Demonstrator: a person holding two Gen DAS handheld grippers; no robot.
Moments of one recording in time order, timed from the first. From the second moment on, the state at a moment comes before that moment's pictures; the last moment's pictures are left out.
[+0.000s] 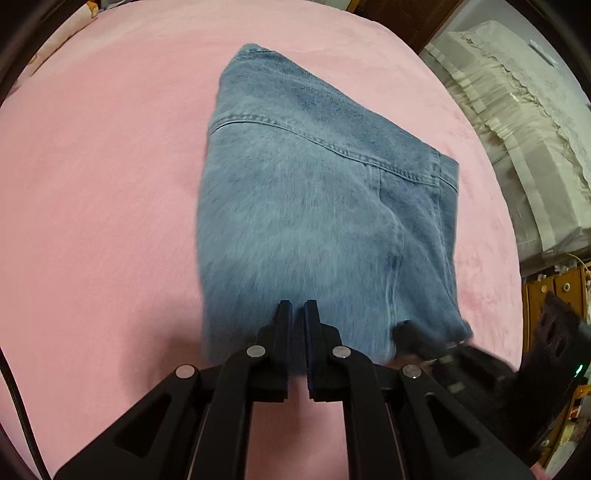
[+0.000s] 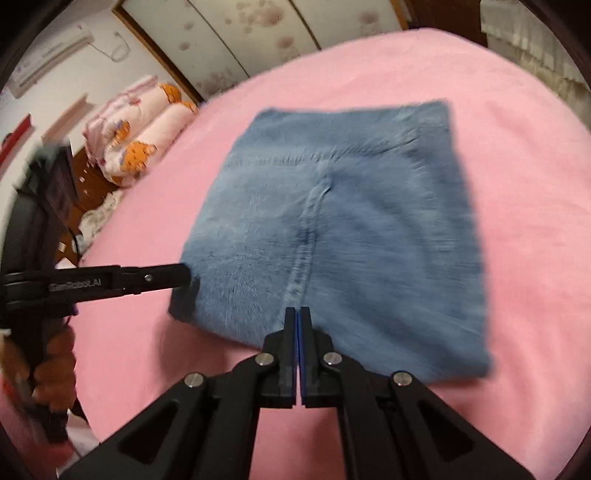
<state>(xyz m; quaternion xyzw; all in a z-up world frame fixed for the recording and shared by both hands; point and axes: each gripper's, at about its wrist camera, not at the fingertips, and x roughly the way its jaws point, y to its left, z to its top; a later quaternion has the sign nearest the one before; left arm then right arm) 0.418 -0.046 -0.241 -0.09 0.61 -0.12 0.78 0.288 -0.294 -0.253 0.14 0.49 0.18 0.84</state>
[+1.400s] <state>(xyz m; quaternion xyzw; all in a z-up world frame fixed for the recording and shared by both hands) 0.630 -0.055 -0.293 -0.12 0.54 -0.10 0.83 0.477 -0.361 -0.269 0.20 0.42 0.03 0.88</state>
